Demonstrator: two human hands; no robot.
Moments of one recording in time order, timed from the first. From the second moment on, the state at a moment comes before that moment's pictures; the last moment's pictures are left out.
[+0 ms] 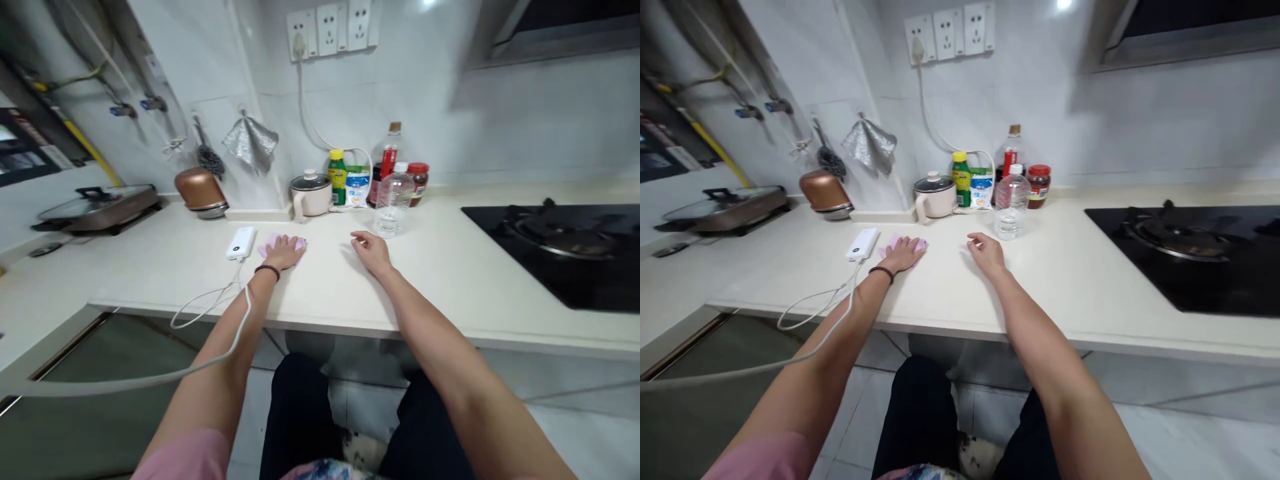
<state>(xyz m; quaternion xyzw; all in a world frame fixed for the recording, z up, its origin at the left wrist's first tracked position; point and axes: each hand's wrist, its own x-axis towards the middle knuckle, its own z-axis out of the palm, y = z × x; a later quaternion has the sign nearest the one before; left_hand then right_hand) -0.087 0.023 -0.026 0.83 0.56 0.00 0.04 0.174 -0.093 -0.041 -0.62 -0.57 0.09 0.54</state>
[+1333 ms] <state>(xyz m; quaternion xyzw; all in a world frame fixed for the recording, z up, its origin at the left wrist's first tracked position) -0.047 -0.102 -0.014 0.89 0.39 0.16 0.19 0.150 -0.110 -0.034 -0.49 -0.71 0.08 0.50</state>
